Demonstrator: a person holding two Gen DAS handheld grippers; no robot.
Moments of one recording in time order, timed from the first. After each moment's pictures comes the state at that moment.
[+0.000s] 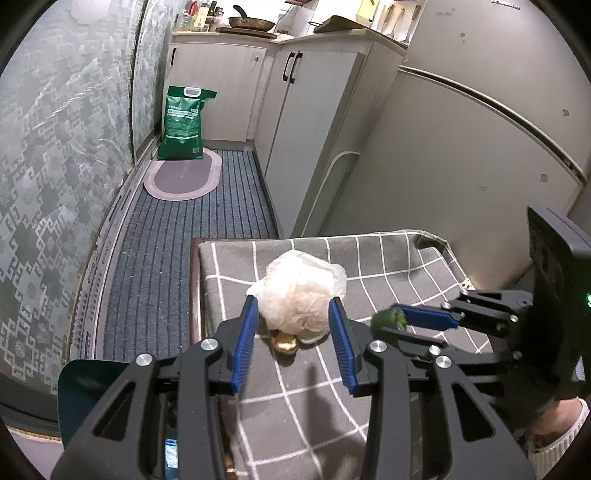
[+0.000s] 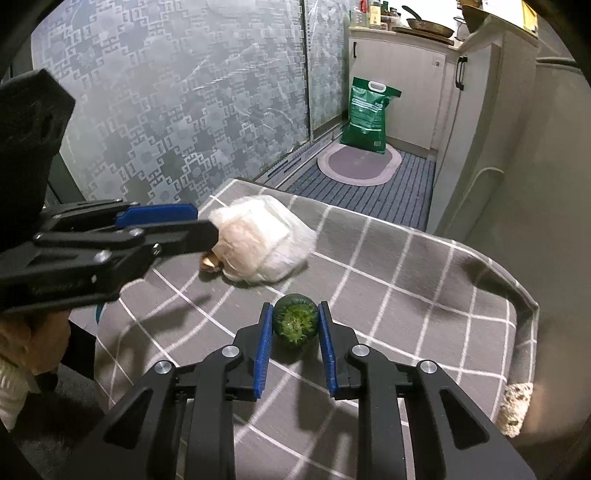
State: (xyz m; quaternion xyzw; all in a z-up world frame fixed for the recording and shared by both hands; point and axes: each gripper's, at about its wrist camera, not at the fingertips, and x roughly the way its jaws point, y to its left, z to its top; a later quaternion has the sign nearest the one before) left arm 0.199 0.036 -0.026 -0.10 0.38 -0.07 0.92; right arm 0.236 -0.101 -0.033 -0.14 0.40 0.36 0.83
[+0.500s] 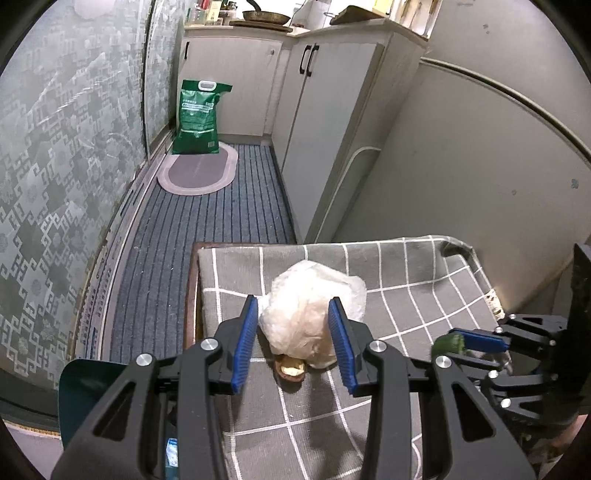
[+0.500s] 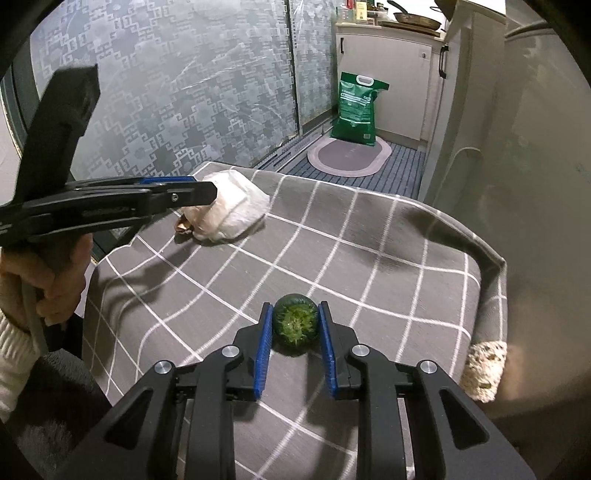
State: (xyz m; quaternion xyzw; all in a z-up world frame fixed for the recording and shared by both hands) left arm 0.221 0.031 -0.036 -0.10 0.39 -0.04 0.91; right arm 0.233 -0.148 -0.038 -0.12 0.41 0.35 0.83
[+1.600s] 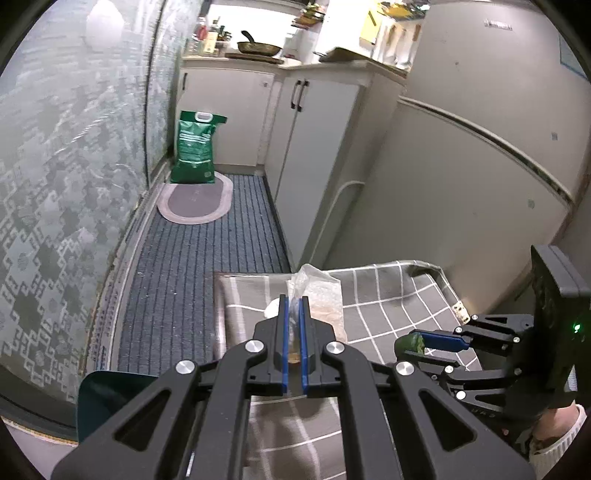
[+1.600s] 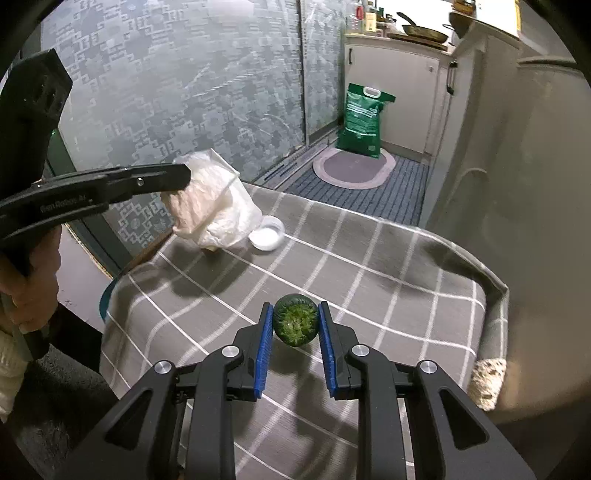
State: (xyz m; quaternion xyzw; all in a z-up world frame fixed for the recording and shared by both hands) left arm 0.177 0.048 0.012 -0.10 0.33 -0.05 0.94; right arm 0.220 -0.116 -0.019 -0.14 0.39 0.36 0.84
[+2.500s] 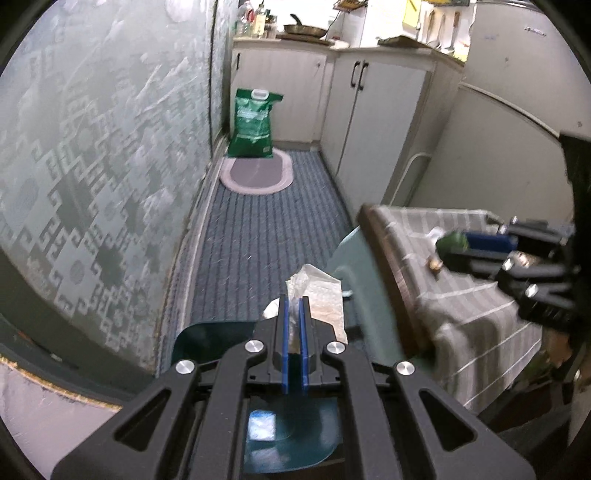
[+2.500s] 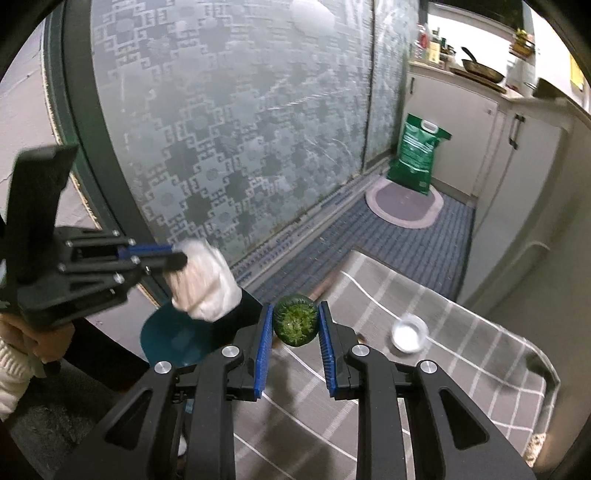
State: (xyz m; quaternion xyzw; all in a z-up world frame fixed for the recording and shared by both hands) left arm 0.102 0.155 -0.022 -0.07 0.39 0.02 0.92; right arm 0.187 0.011 0.014 -0.17 0.35 0.43 0.82
